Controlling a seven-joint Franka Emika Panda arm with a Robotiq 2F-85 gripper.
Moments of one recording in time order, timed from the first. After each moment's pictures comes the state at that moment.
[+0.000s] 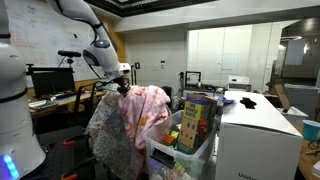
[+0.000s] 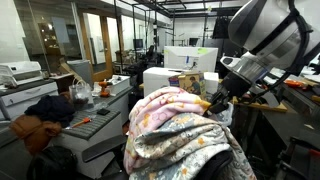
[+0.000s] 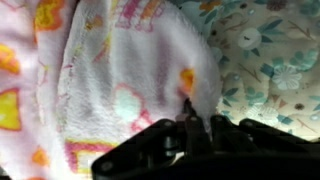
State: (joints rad) arm 0.39 -0.03 0.15 -2.62 1.74 3.01 -1.71
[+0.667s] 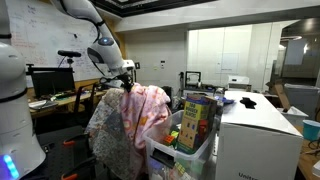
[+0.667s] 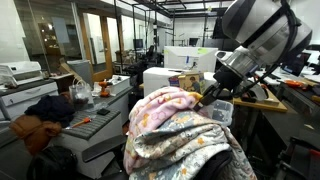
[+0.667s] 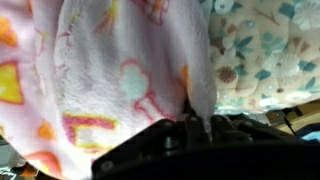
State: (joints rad) arm 0.37 -0.02 0.15 -2.55 1.71 3.01 -1.63
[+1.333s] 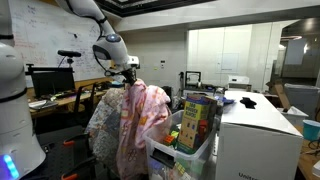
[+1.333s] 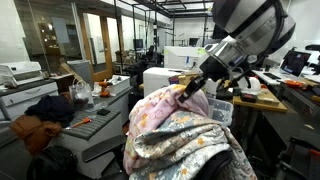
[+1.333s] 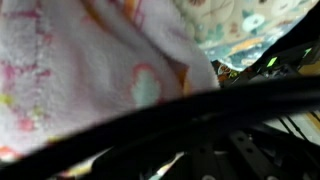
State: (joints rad) arm 0.34 0.02 0.18 -2.45 1.57 2.96 -1.31
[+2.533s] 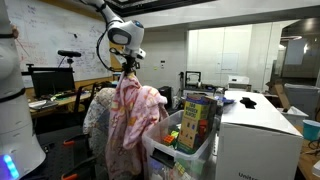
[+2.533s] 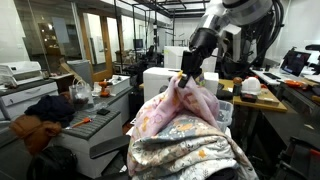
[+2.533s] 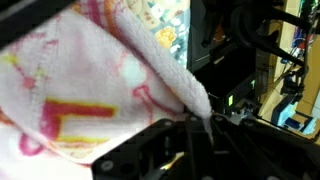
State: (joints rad) arm 0.18 -0.03 0.16 -2.27 0.86 2.29 -0.43
